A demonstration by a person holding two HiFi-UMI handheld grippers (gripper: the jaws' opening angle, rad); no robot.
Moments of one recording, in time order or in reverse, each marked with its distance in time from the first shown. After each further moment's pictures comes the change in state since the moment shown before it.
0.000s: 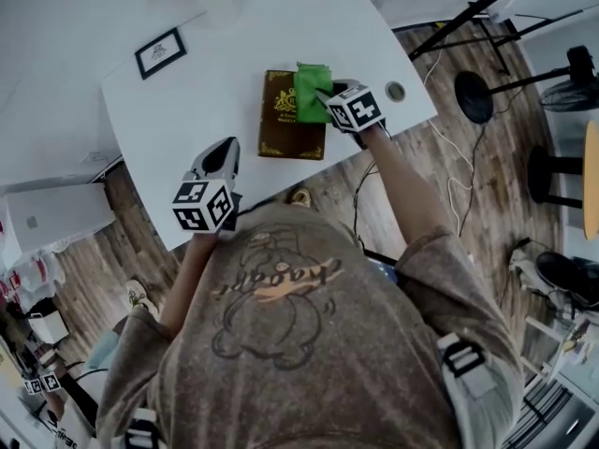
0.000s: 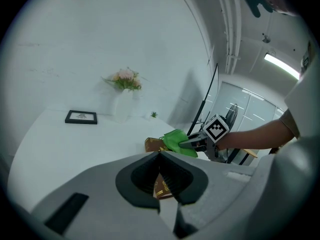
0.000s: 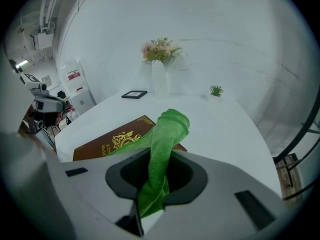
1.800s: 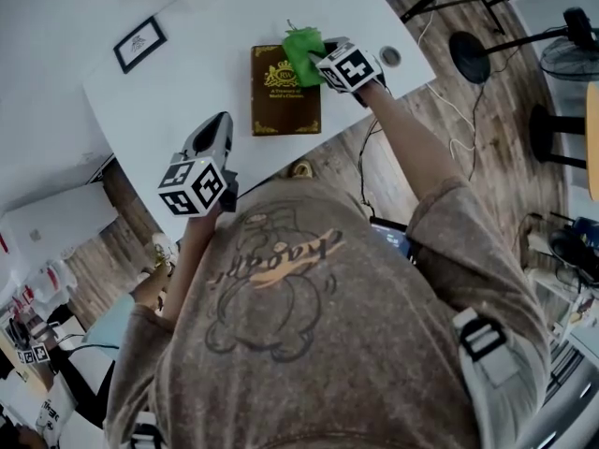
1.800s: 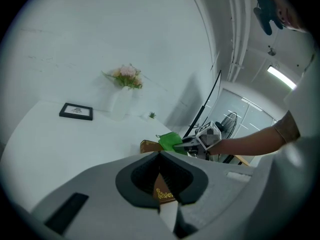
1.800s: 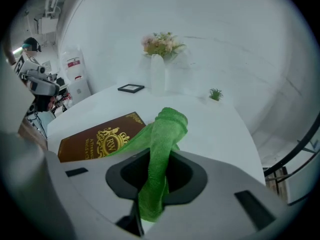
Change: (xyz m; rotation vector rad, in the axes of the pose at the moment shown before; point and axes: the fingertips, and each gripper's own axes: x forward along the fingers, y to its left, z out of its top) left arm 0.011 -0.005 0.017 -0.088 0.001 -0.055; right arm 0.010 -0.027 0.006 -0.104 0.040 -0.055
